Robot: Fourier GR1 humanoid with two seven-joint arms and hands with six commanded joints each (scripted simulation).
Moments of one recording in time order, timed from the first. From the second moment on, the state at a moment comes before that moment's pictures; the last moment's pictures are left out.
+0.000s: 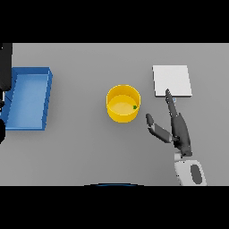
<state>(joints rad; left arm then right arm) -1.29 0.44 0.38 -0.45 -1.34 -0.17 0.13 0.06 -0.02 0.15 -1.64 0.29 -0.07 -0.15</state>
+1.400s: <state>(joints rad) -0.61 0.00 0.74 -1.30 -1.11 -0.23 0.30 0.08 -0.05 0.15 -1.66 0.31 -0.08 -0.16</state>
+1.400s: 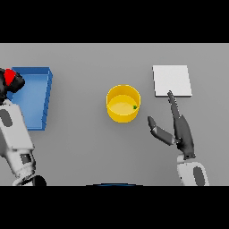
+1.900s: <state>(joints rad) -0.54 0.02 0.68 -1.32 -1.12 -0.35 0.26 0.08 -0.05 0.15 -1.66 0.30 -0.07 -0.18</state>
